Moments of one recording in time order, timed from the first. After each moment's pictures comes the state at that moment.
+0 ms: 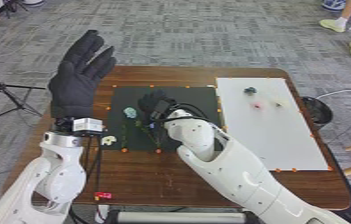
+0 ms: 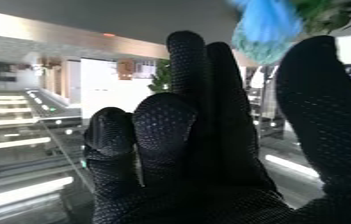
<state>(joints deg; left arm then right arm) 101.4 -58.7 -83.5 -113.5 42.6 -3.8 27.9 -61.9 -78.1 39.7 -83.0 -156.3 -10.6 7.4</state>
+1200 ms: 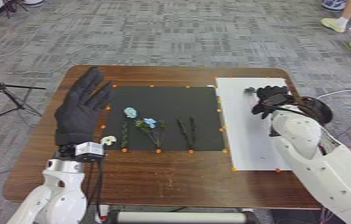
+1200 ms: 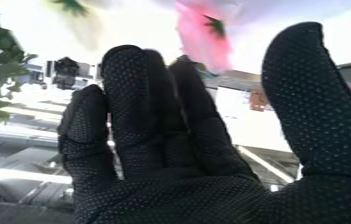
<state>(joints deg) 112.7 -62.9 -86.5 -115.1 42.5 -2.4 24.9 -75.6 -50.6 64.0 -91.7 -148.3 -15.4 21.8</state>
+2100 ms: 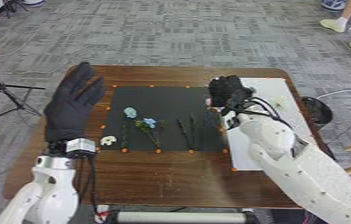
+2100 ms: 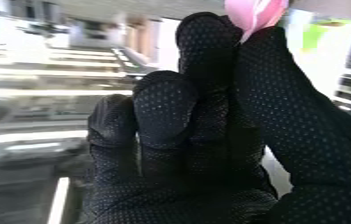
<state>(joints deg) 112.2 -60.2 -88.8 -115.1 42.3 -1.8 25.8 -68.7 -54.4 49.3 -95.0 -143.9 4.0 11.5</state>
